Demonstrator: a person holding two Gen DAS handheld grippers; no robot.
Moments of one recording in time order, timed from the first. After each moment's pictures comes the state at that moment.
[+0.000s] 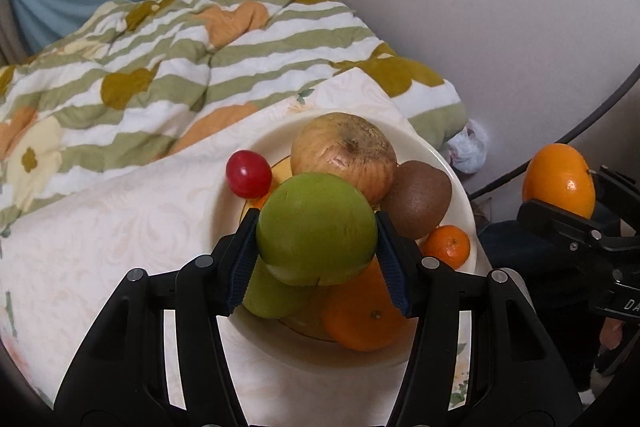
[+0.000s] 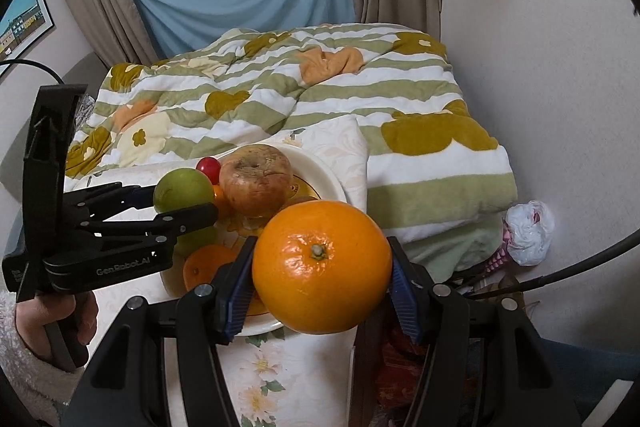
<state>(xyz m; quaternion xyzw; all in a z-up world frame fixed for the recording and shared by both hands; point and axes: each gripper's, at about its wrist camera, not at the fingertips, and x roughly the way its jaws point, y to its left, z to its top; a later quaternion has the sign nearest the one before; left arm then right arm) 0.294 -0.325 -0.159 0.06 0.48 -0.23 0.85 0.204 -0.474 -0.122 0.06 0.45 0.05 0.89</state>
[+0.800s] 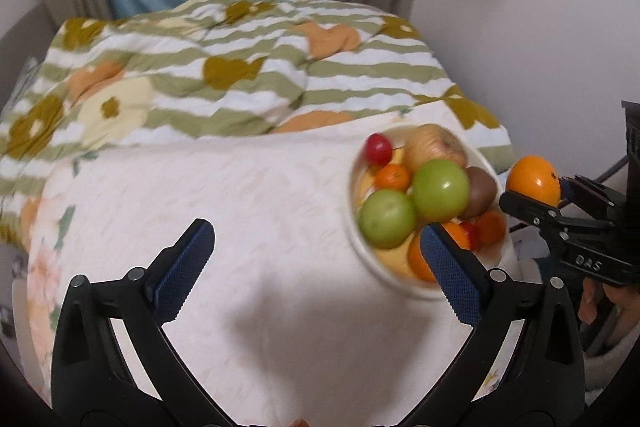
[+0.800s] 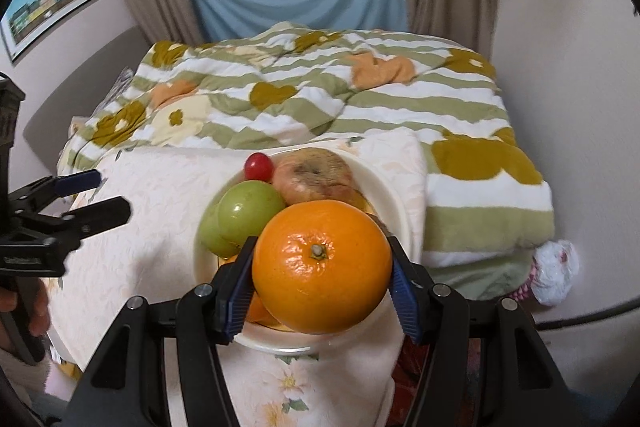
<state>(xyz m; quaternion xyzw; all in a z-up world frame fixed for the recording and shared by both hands) 0.240 -0.218 -0.117 0.00 0.46 -0.09 0.88 0.224 -0.436 -0.133 0.01 0.44 0.15 0.89</state>
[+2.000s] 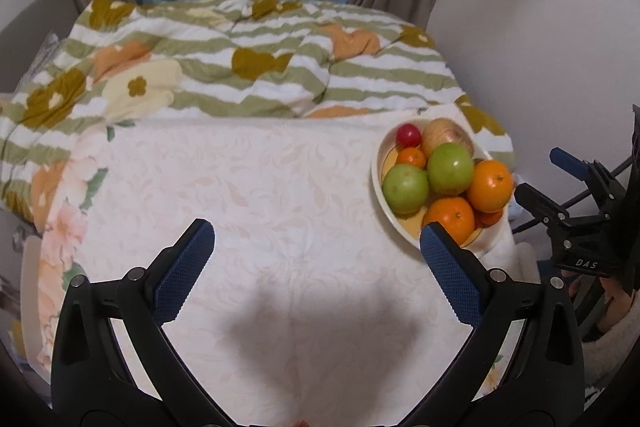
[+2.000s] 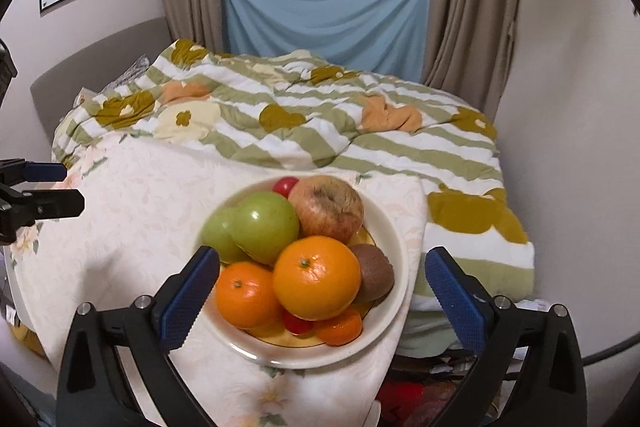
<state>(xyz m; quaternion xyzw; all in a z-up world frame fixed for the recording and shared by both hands) 0.194 -0.177 -0.097 -0.03 0.45 -0.08 0.89 0.190 -0.417 -0.107 -0.07 0.36 0.14 0.92</state>
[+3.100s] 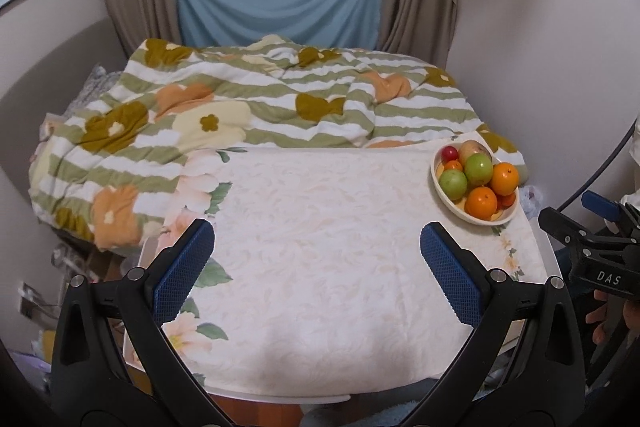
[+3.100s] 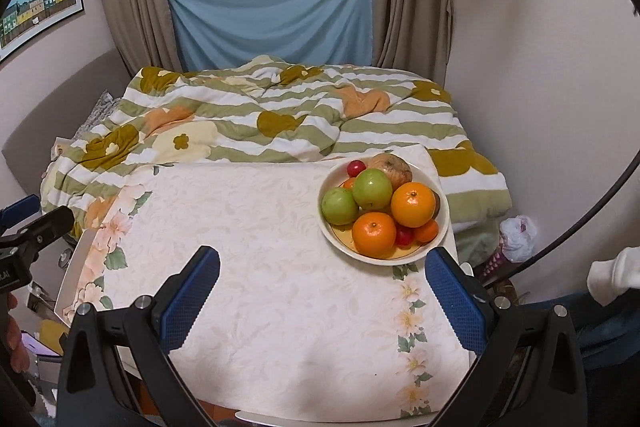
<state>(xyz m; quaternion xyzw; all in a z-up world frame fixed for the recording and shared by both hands) 0.089 -0.050 -0.020 -0.01 0.38 -0.04 0.93 0.084 -0.298 -0.040 0.01 0.39 0.02 0.92</state>
